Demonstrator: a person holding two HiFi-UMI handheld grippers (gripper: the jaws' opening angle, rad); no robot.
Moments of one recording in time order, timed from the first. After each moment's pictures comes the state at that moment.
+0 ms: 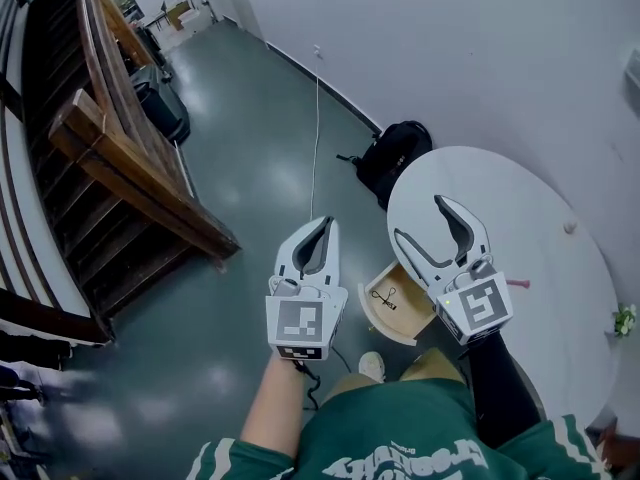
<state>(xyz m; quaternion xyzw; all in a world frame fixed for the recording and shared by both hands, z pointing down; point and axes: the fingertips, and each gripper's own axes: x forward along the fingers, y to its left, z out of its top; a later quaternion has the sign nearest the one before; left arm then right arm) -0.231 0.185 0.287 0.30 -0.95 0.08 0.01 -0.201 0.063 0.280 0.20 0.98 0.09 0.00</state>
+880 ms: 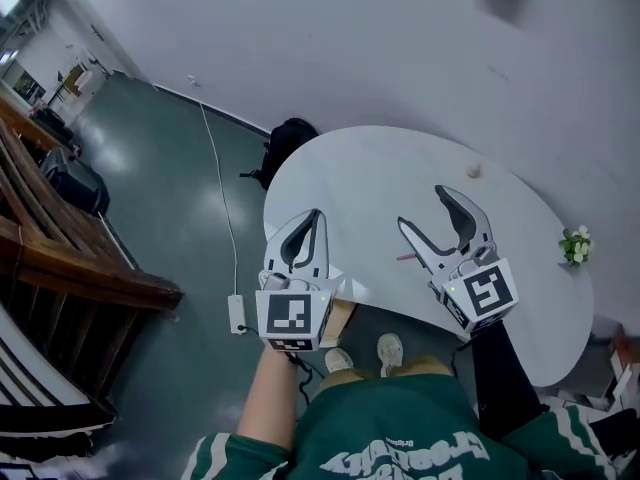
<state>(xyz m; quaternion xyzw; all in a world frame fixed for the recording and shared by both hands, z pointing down) -0.181 -0.103 0.308 0.46 -0.88 0.07 0.02 -0.097 -0.227 0.296 0.03 1.00 0.08 -0.03</state>
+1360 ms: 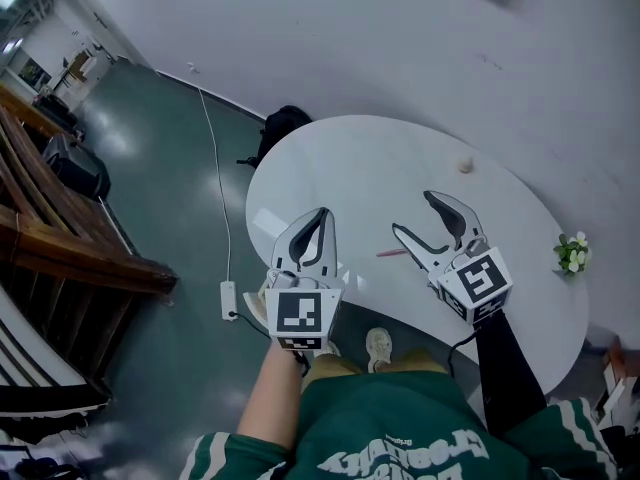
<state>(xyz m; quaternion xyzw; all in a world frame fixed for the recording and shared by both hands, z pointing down) -0.143 -0.167 0.338 0.45 -0.89 0.08 0.04 -0.077 -0.276 0.362 0.10 0.99 0.06 -0.11</state>
